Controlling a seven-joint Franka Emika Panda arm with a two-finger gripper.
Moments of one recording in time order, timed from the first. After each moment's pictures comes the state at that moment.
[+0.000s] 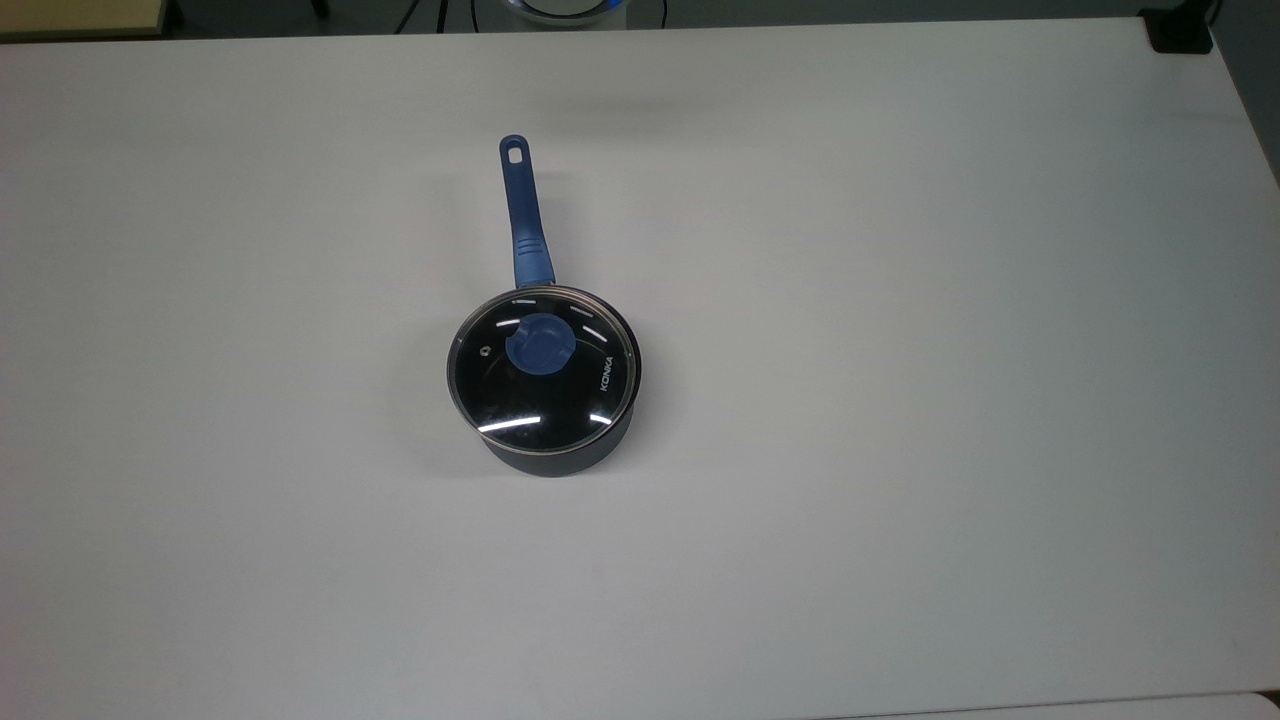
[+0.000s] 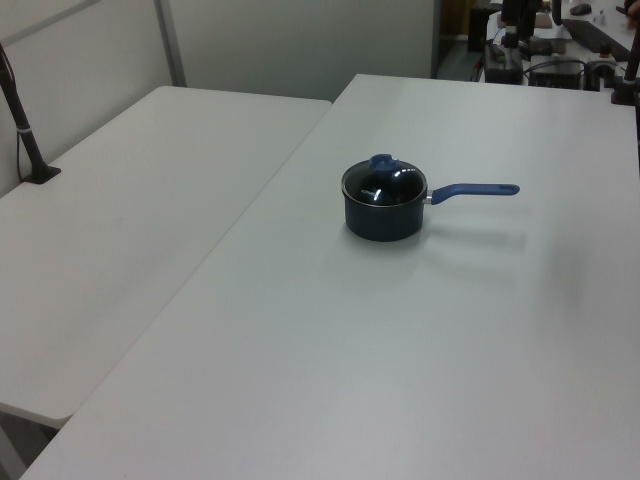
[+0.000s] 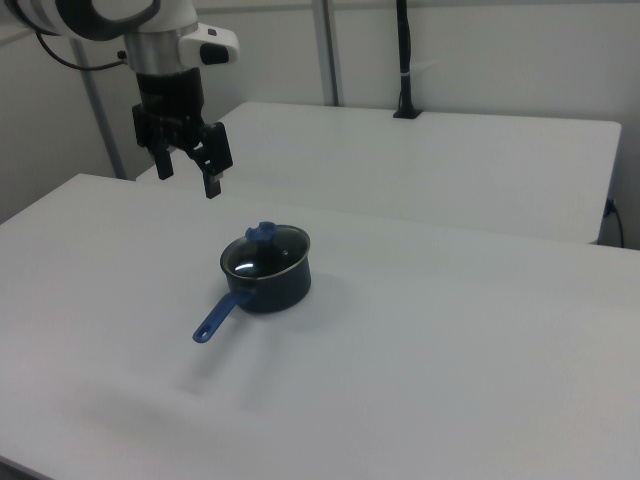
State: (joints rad) arm -0.01 -0.10 -0.12 -1.62 0.06 1.48 -0.01
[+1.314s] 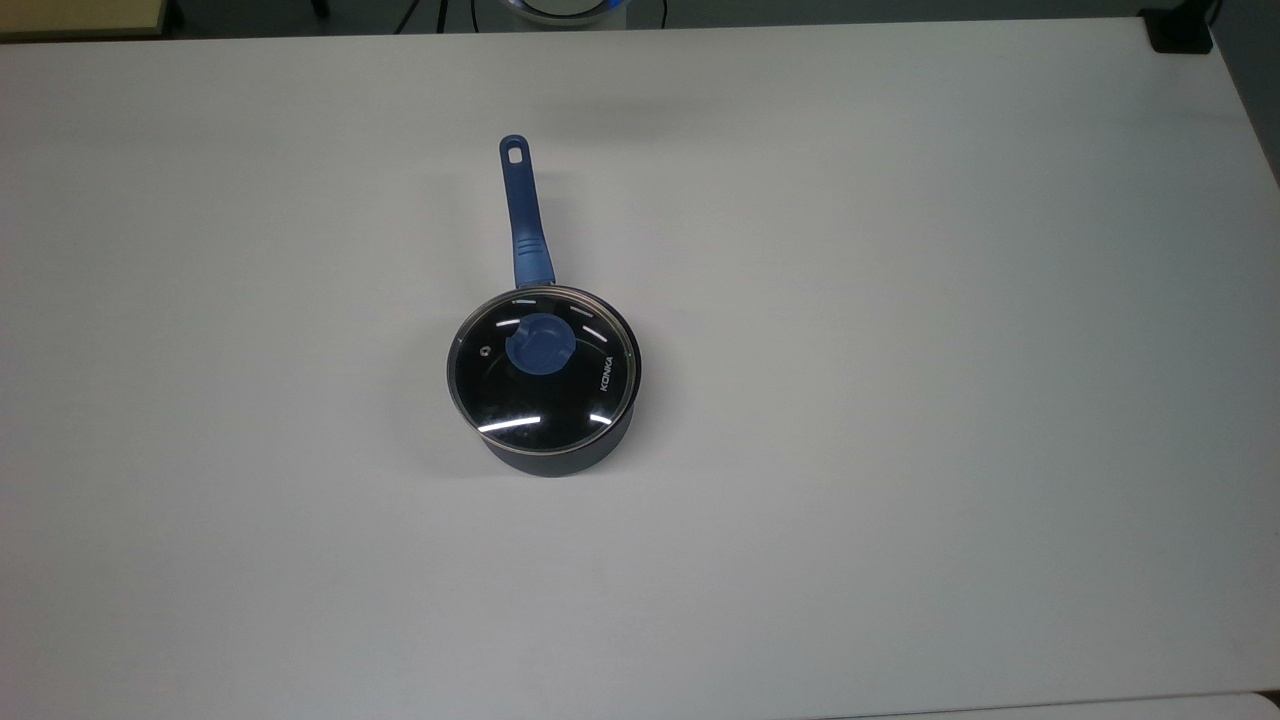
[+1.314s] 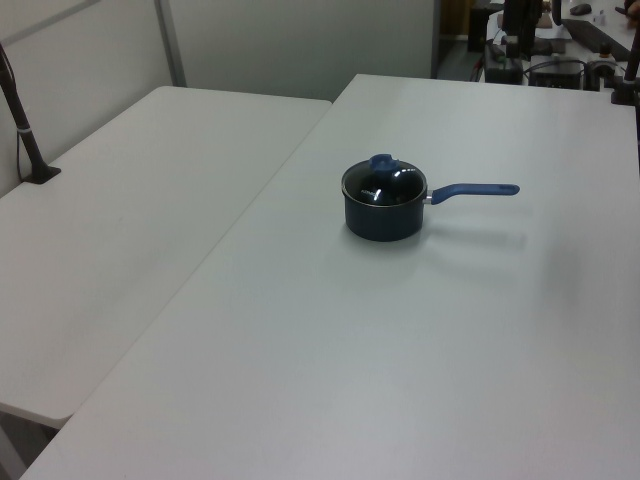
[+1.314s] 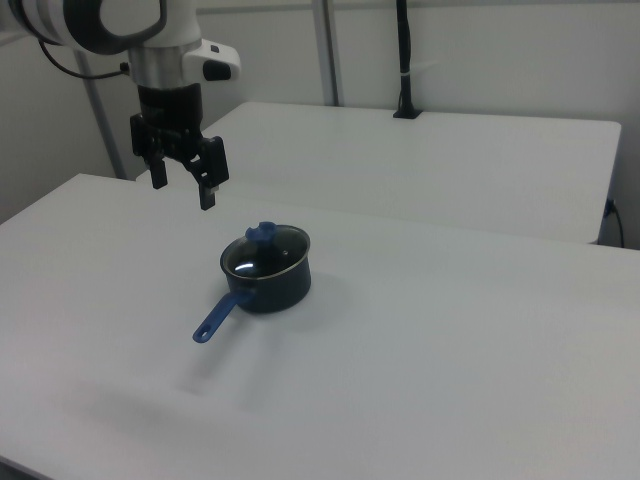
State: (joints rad) arm -0.01 -0.10 -0.12 -1.65 0.10 1.48 -0.03
